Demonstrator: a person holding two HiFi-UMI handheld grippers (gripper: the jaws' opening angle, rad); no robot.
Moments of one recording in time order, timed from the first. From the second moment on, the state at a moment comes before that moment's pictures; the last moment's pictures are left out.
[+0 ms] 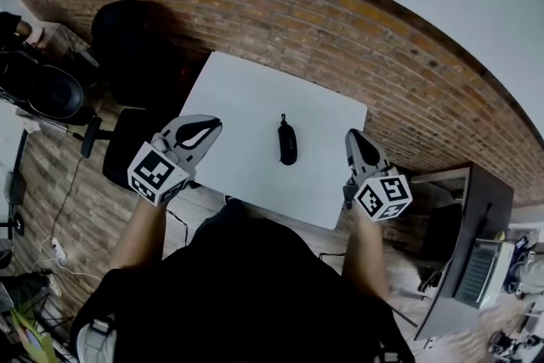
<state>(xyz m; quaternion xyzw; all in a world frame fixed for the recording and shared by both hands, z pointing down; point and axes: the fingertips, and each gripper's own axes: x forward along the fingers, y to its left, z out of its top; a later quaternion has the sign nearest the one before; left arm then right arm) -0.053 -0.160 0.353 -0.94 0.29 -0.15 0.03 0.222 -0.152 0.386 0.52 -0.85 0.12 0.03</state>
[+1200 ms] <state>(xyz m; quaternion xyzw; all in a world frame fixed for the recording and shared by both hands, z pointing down) -0.081 -0.207 0.356 -0.95 0.28 -0.16 0.02 0.199 -0.185 0.382 0.53 -0.84 0.12 0.02</state>
